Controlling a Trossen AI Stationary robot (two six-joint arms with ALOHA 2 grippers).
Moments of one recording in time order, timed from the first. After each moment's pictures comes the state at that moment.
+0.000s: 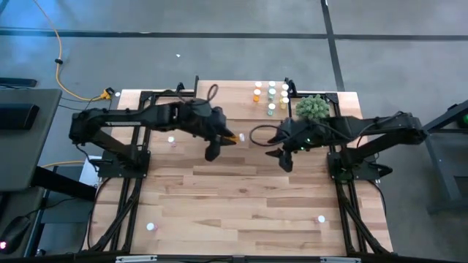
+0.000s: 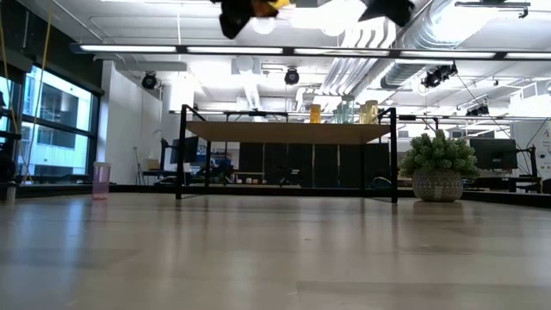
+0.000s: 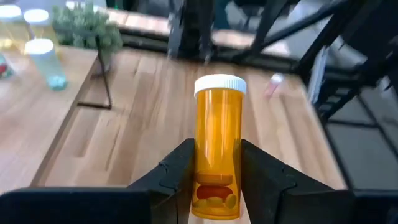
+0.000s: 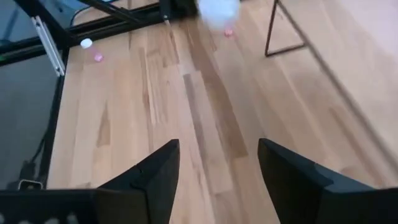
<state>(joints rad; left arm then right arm) 0.22 1.41 1.28 -0.42 0.18 -0.10 0.11 1.19 1.19 -0.67 0.14 0.33</state>
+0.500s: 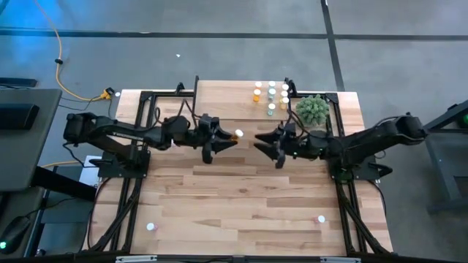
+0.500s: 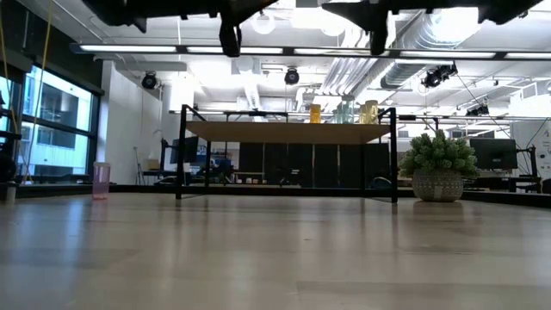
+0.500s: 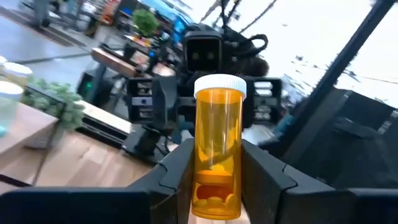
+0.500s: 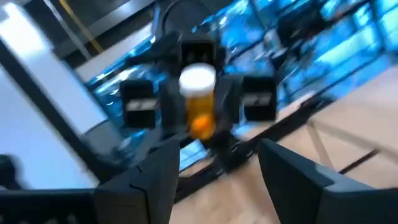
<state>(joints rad) 0.17 1.35 0.74 0.69 0.10 -0.50 0.14 1.19 0.61 0.70 0.29 0.49</state>
